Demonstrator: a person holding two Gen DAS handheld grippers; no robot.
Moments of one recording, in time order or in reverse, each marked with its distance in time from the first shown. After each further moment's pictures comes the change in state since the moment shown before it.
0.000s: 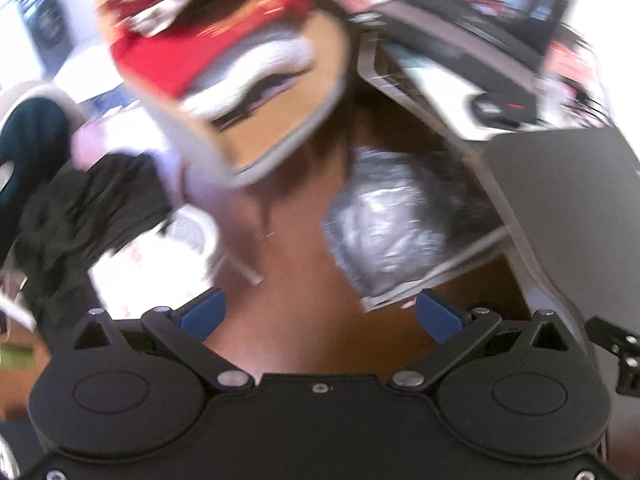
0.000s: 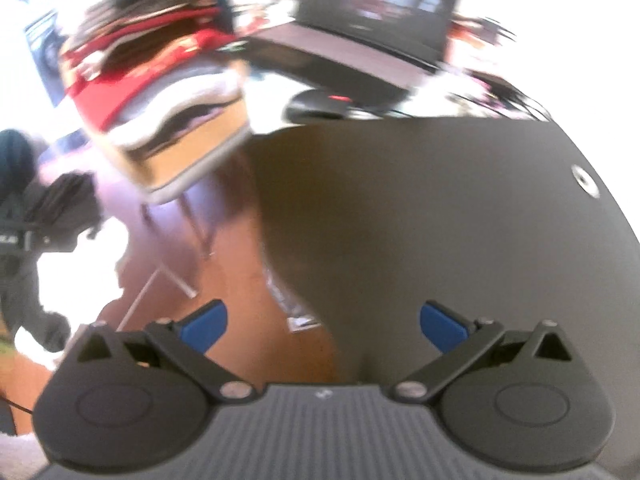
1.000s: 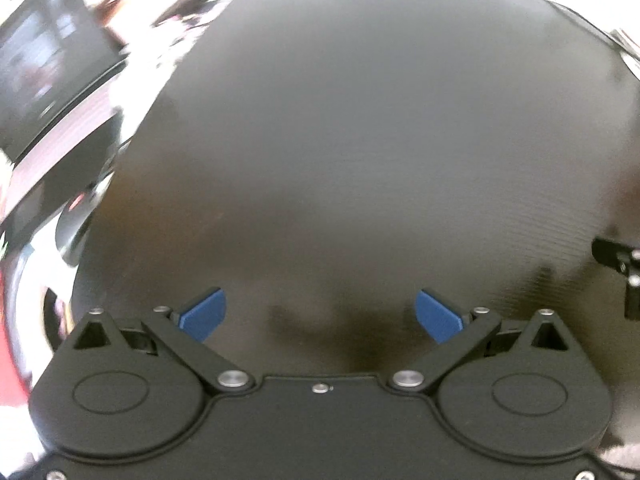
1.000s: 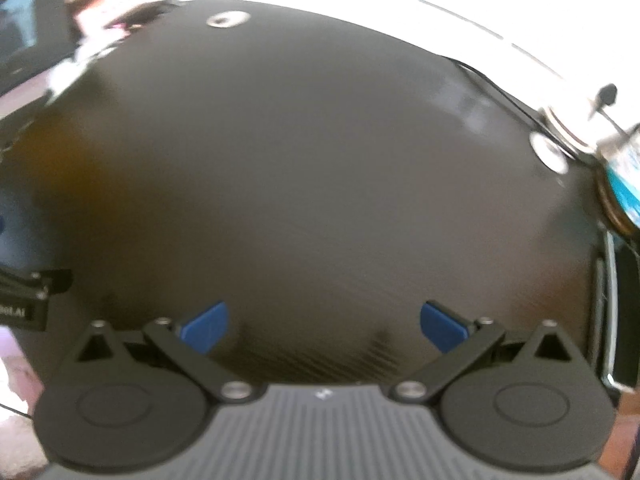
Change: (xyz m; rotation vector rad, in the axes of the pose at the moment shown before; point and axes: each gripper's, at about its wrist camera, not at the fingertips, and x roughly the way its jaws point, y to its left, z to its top) left arm 0.025 -0.398 -0.040 0.991 0.056 -0.177; right arm -0.026 -0.240 -0.170 0.710 0.156 -0.358
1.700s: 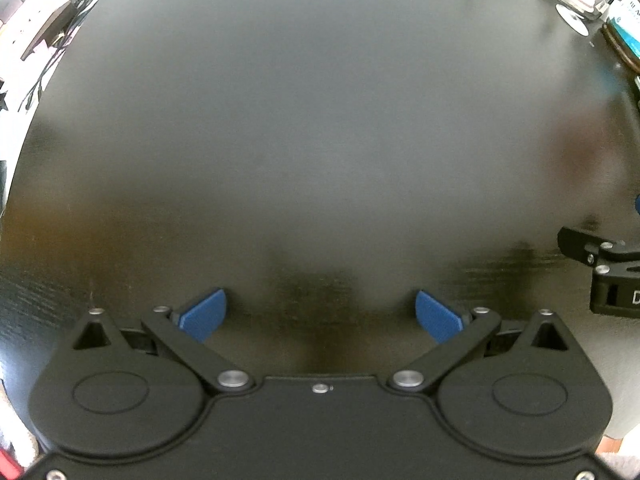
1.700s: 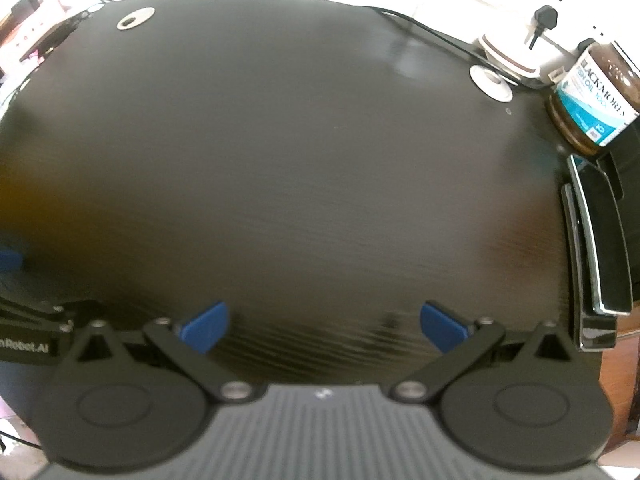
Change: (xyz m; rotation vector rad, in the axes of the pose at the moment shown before) left arm 0.031 -0.053 0.033 0.227 0.097 -0.231; right arm 0.020 -0.024 -0.001 0.243 0.105 -0.138
